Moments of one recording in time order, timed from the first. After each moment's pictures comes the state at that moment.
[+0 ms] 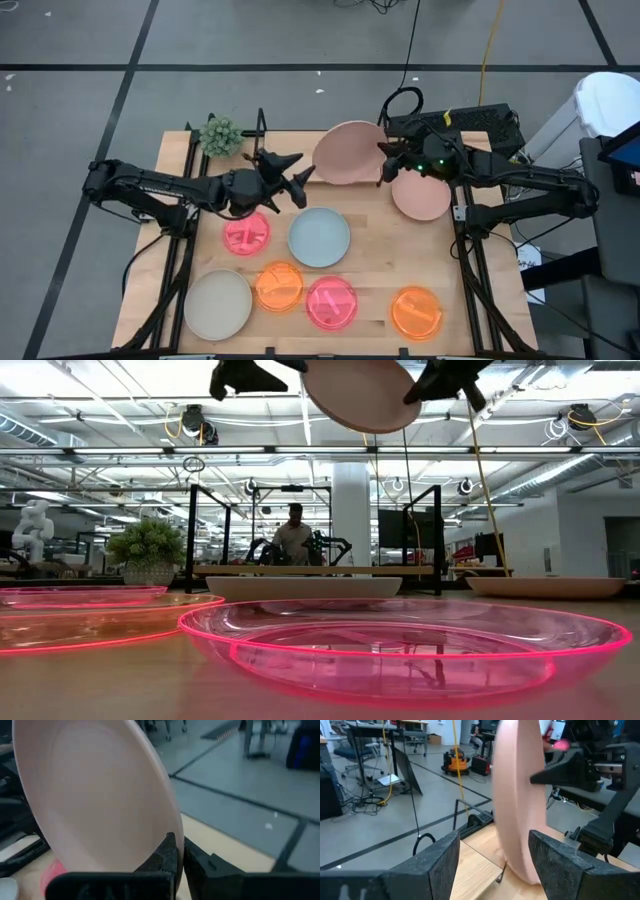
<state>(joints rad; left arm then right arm) -0.07 1.33 1.00 0.20 -0.71 -0.24 -0.18 1.01 1.00 -0.35 0.44 0.41</state>
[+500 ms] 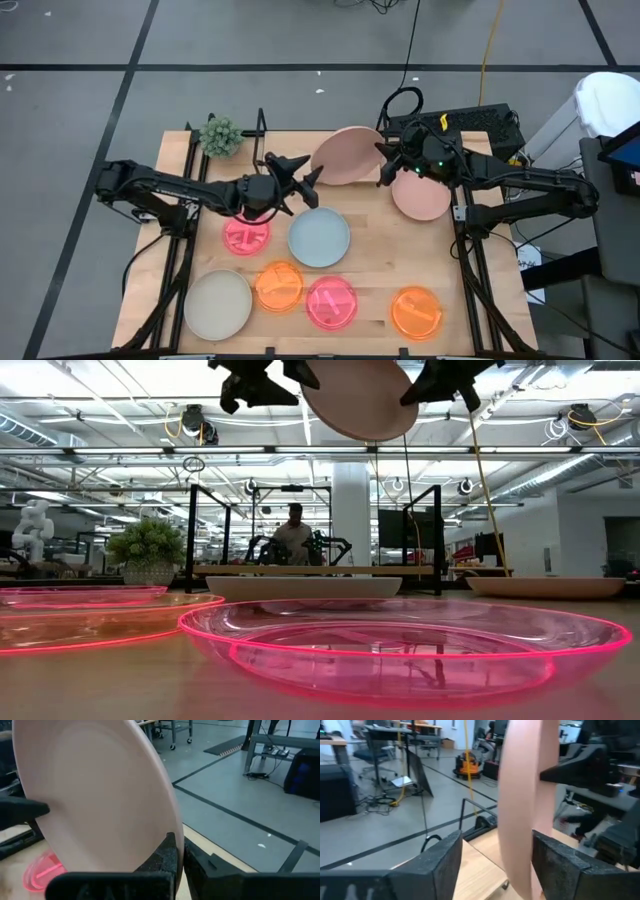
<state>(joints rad) -0.07 1.44 1.00 0.32 -0.80 -0.24 -0.19 1.01 0.96 -0.28 0.44 0.28</state>
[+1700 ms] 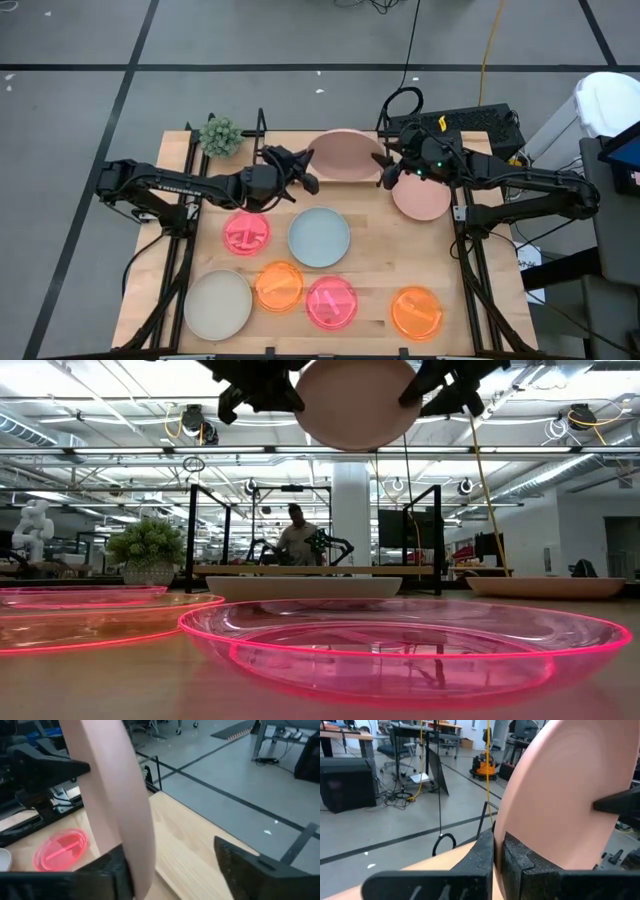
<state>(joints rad) -0.01 1.44 1.00 0.30 -0.80 -0.31 -0.20 1.00 0.96 -0.37 0.39 0.33</state>
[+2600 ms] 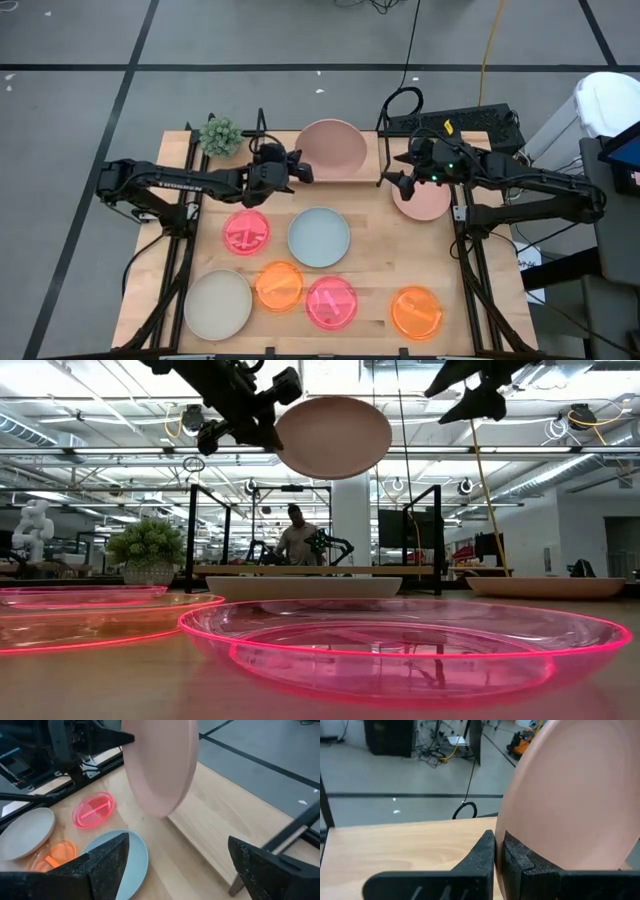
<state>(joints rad) 0.07 1.44 1.00 -0.03 -0.86 -0.78 -0.20 0.89 0.96 -0.59 0.18 0.40</state>
